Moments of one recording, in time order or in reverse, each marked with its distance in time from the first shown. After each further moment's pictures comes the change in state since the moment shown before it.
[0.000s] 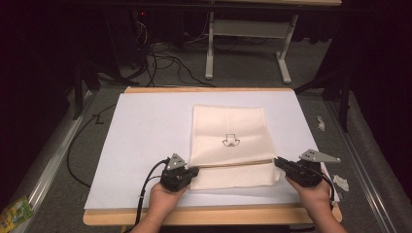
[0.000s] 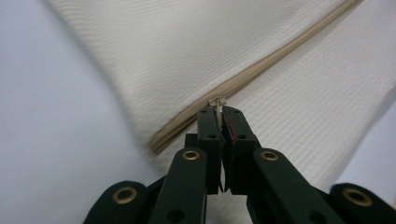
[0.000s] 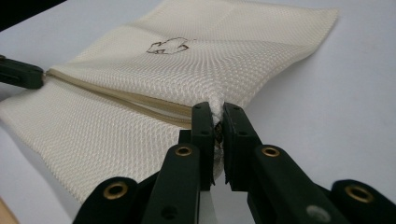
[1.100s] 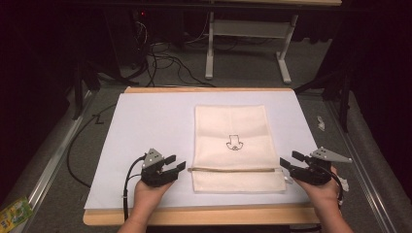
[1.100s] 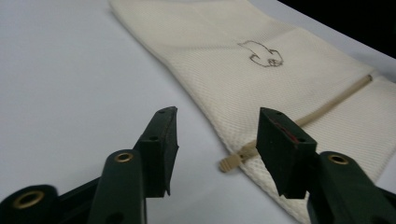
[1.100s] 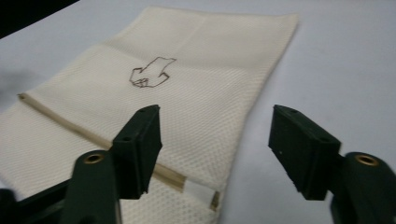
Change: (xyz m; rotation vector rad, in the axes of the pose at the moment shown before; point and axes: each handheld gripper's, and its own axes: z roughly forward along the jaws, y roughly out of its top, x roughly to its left) left arm 0.032 0.001 -0.042 -0.195 0.088 -0.045; right arm -0.022 -0.002 -0.012 -0.051 -0.072 0.042
